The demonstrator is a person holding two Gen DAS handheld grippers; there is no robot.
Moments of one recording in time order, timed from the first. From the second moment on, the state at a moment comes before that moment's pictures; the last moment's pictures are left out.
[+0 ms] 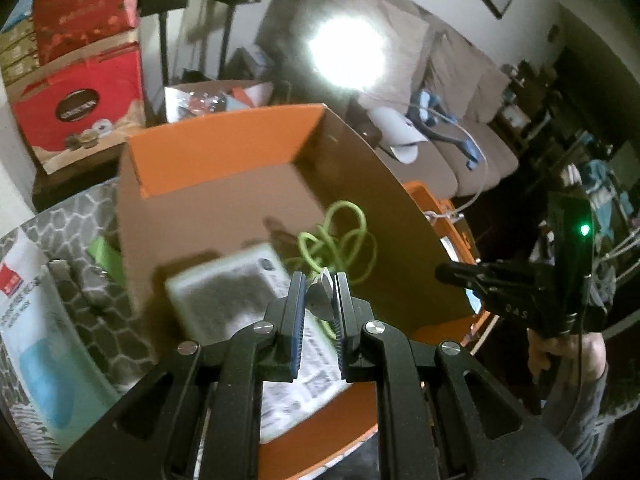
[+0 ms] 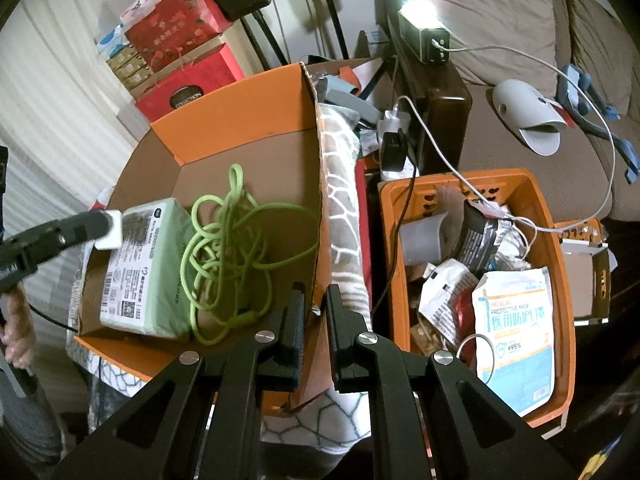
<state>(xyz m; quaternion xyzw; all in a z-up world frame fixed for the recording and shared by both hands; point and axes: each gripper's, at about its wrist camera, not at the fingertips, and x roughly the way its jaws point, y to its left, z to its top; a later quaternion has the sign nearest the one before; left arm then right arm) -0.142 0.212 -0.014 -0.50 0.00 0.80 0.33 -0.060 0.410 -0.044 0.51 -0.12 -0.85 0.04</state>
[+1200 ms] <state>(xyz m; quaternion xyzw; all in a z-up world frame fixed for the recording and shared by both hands) -0.106 0.235 -0.009 -0.47 0.06 0.82 0.32 -0.059 0.410 -0.045 0.50 -0.13 -0.85 0.04</state>
